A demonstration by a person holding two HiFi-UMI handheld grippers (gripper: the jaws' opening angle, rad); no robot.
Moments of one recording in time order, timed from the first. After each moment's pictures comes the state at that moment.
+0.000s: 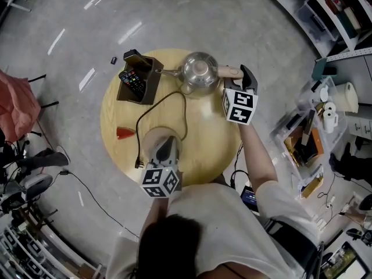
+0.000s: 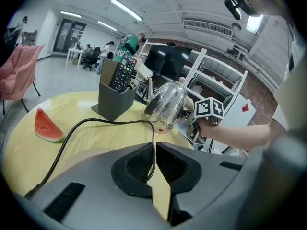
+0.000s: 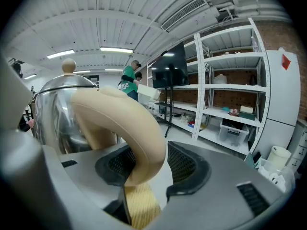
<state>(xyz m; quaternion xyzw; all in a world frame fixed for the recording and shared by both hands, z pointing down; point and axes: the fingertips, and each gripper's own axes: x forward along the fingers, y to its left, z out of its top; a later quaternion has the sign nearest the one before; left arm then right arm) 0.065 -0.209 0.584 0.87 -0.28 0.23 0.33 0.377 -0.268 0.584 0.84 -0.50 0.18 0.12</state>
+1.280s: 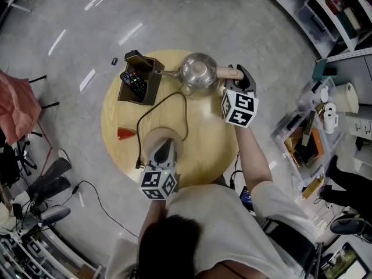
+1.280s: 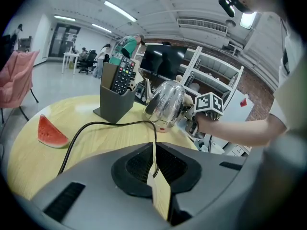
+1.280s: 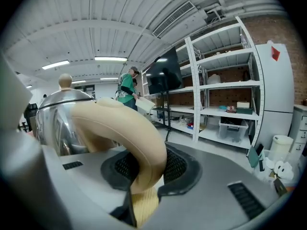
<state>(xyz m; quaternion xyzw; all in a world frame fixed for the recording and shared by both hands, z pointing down) 0.054 -0.210 0.582 0.88 -0.27 0.23 0.31 0.374 -0.269 0.567 0.85 -0.49 0.17 0.06</state>
